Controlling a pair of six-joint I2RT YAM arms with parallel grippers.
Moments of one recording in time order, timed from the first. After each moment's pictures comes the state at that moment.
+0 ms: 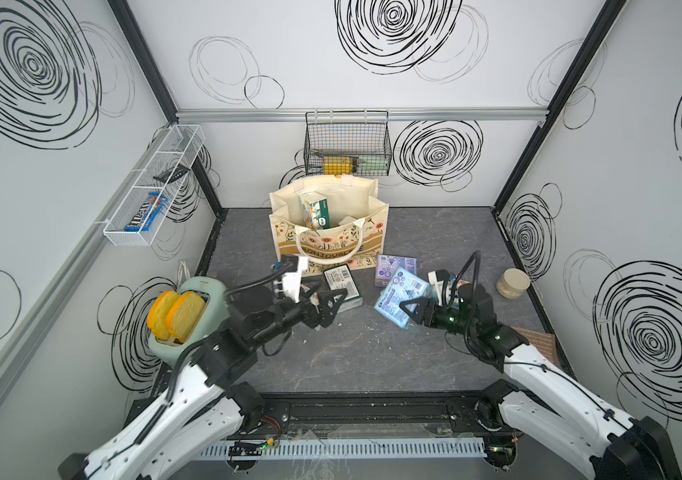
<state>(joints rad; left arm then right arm) -0.61 0.59 0.74 -0.28 0.19 -0.49 0.47 0.93 0.58 -0.09 -0.47 0.69</state>
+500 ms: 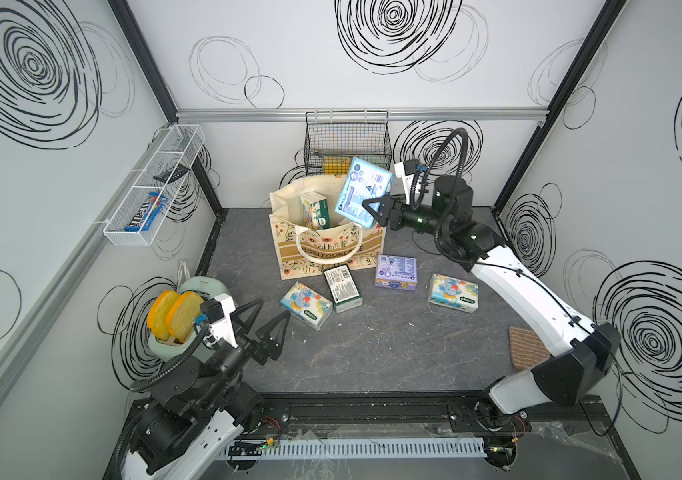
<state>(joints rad) -0.57 0.07 0.67 -0.54 -0.05 -0.45 0.56 1.56 1.63 -0.21 -0.40 0.43</state>
